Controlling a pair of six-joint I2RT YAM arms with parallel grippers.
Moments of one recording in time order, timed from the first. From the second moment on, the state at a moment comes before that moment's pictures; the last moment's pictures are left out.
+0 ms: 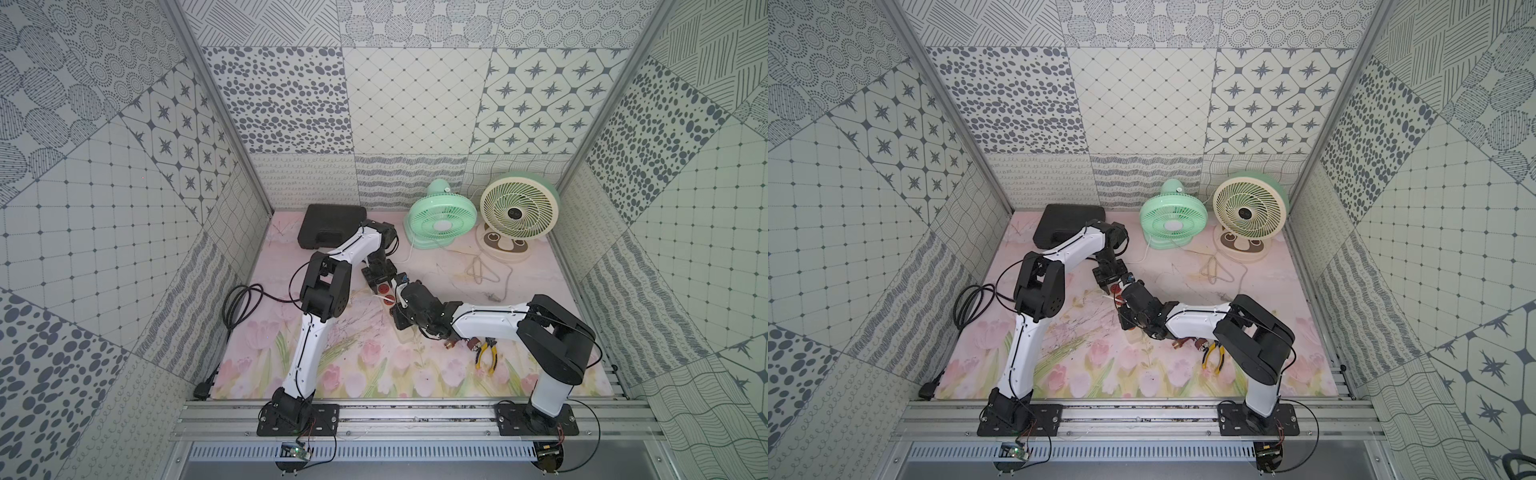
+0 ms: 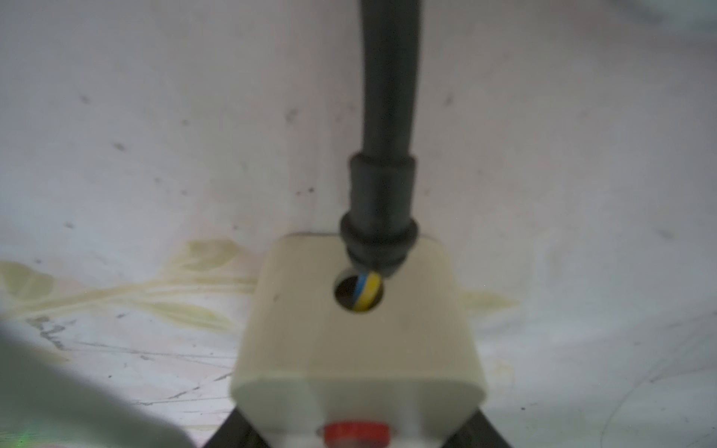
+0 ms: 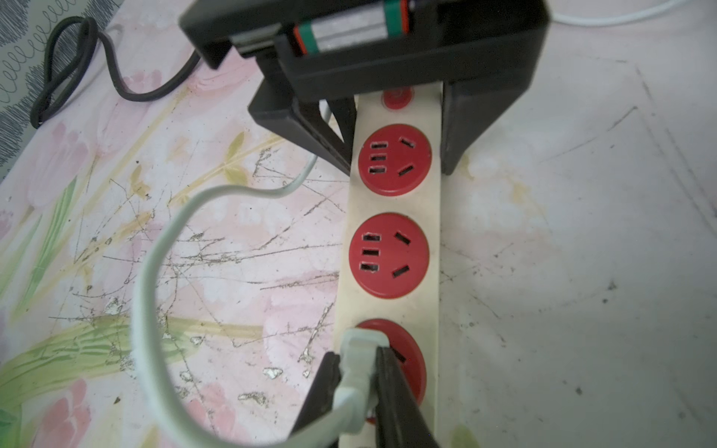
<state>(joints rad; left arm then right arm) -0.39 2.43 2.03 -1.33 0.17 -0.84 0.94 1.79 0.95 0.09 0.08 0.46</state>
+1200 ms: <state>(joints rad) -0.39 2.43 2.03 -1.33 0.18 -0.84 1.11 1.85 1.01 0.04 0.45 0.18</state>
